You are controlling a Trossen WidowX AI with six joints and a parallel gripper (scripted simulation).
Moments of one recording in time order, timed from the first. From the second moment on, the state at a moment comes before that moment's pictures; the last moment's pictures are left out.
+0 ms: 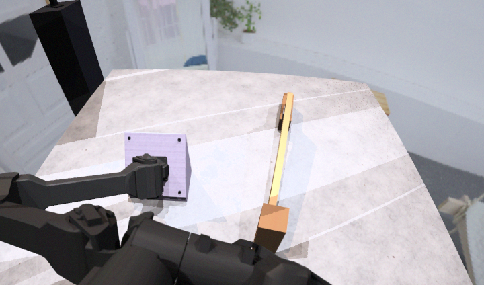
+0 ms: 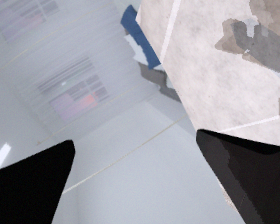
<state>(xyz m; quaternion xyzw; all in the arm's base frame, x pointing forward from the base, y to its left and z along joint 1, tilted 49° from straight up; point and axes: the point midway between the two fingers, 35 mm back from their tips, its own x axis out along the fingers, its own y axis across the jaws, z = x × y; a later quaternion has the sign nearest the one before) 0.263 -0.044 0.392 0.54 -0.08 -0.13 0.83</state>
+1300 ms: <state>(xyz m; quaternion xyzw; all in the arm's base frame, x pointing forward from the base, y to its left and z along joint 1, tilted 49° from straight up) 0.309 0.007 0.052 0.61 -0.69 -0.16 -0.34</state>
